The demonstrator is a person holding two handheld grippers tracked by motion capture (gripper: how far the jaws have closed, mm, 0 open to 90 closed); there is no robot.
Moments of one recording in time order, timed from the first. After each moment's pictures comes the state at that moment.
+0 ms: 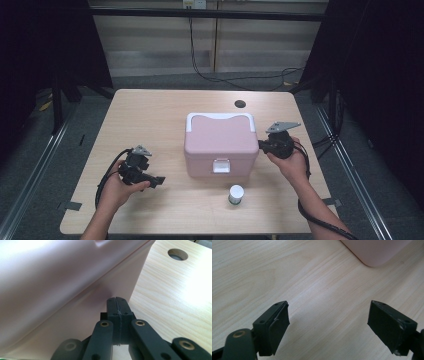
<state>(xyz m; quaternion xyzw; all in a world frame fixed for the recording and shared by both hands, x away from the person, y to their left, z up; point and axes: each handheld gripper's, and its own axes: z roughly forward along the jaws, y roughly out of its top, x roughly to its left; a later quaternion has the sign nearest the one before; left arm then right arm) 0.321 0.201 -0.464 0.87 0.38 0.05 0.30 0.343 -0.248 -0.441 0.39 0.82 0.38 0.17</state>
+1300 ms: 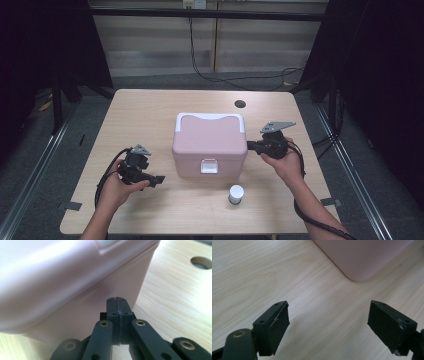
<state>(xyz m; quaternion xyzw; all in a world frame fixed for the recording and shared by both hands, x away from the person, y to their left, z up) 0.321 0.203 -0.460 0.87 0.38 0.05 0.30 0.340 -0.231 -0.433 0.37 0.82 0.41 0.14</state>
